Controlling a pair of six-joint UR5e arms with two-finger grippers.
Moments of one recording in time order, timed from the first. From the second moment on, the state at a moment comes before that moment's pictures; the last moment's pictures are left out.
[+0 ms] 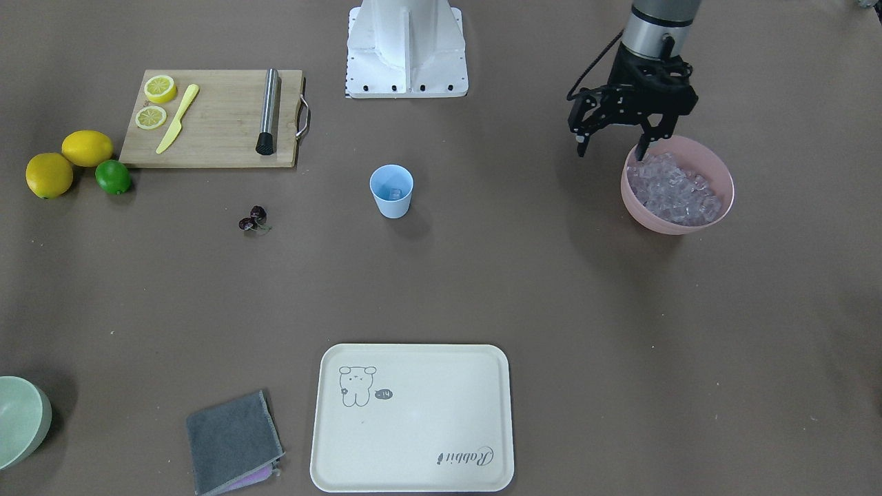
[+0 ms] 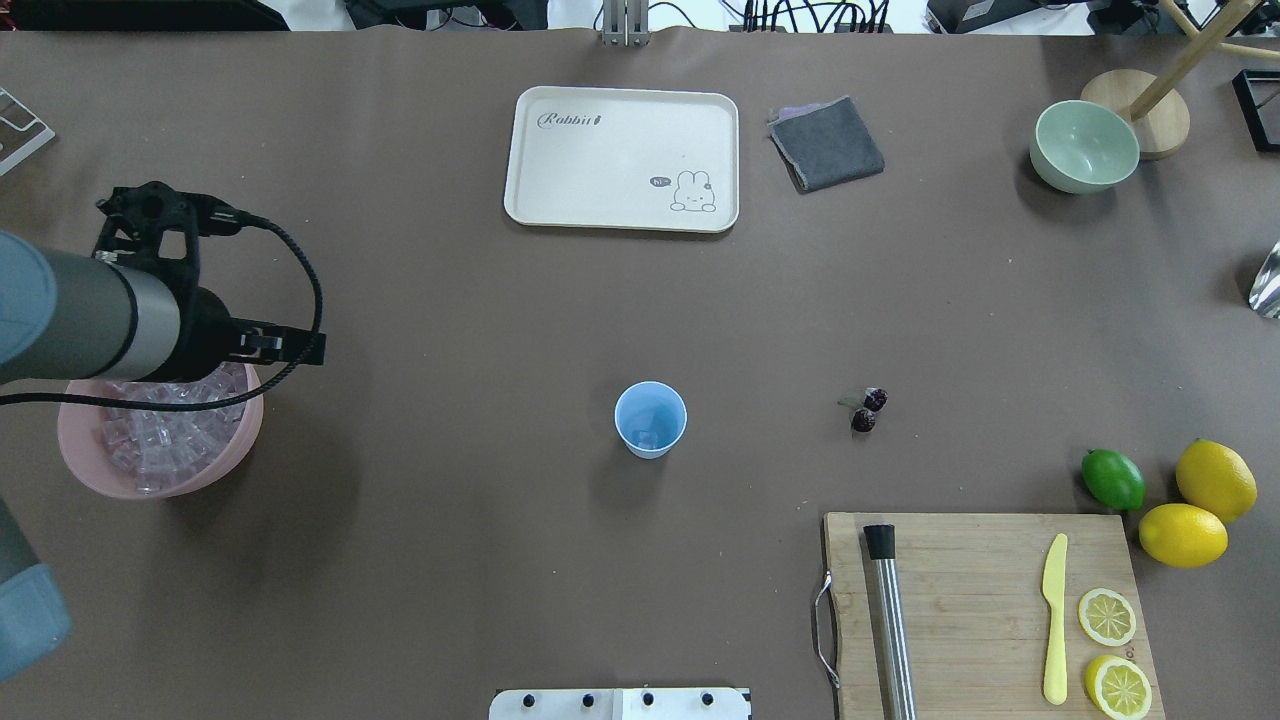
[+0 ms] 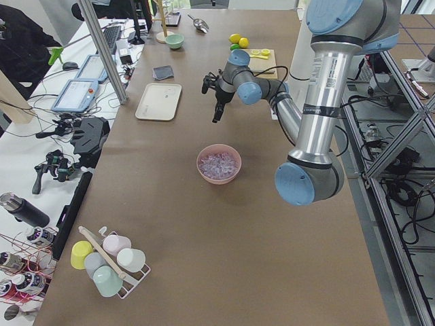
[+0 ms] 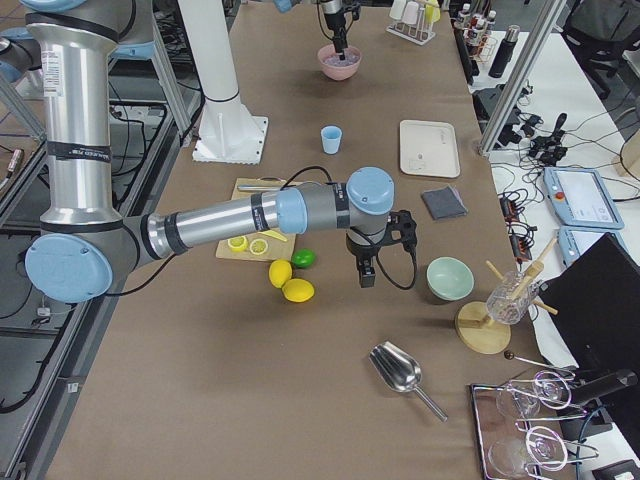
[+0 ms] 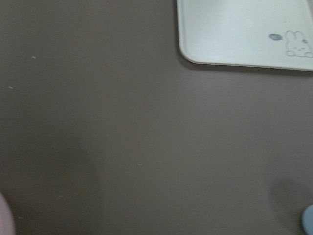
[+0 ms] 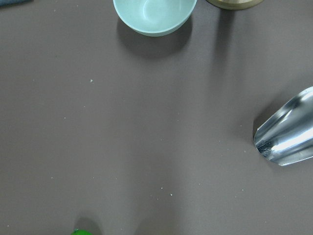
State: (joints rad) left arm -0.68 -1.69 -2.21 -1.65 -1.78 -1.00; right arm 1.50 -1.60 1.86 -1.67 2.46 0.01
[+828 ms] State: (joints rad) left arm -0.89 -1.53 -2.06 -1.80 -2.00 -0.68; right arm 1.49 -1.59 1.86 -1.67 2.46 0.01
